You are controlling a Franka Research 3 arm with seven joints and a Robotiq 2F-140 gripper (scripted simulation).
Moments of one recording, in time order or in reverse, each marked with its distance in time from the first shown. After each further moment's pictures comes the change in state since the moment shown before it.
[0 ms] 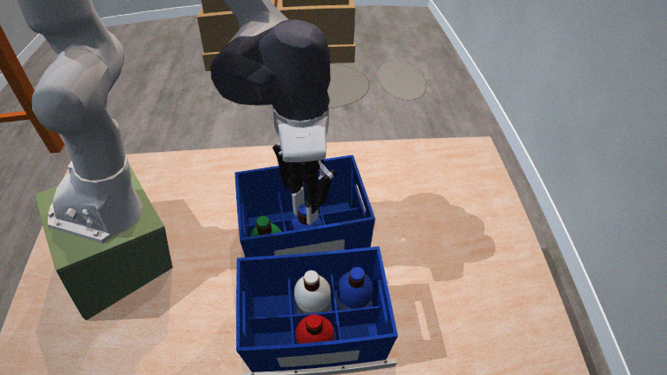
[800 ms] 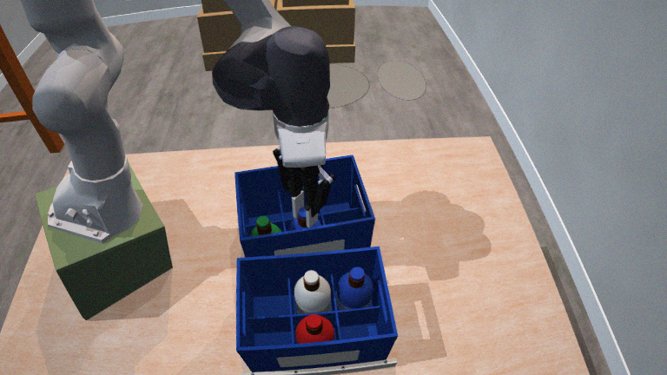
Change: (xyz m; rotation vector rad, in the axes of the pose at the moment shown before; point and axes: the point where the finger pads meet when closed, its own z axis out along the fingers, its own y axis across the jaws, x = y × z) arm 0.000 0.001 0.011 -0.001 0.001 0.001
